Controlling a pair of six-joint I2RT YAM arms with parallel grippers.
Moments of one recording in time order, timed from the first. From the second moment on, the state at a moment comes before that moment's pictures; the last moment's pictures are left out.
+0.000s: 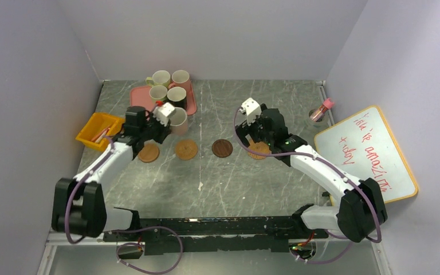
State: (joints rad) left arm -0.12 1.25 0.77 -0.07 0.44 0.39; right arm 0.55 1.25 0.87 -0.10 0.03 -0.27
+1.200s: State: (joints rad) left arm -0.49 1.86 1.14 0.18 0.11 0.06; right arm 0.34 1.25 0.84 -0.06 0.02 -0.24
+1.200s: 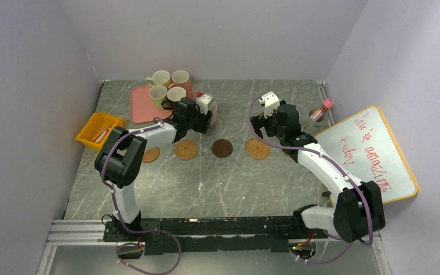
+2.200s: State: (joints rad) left arm -0.60 1.79 1.20 -0.06 0.13 -0.05; right arm 0.34 1.25 0.84 -0.06 0.02 -0.24
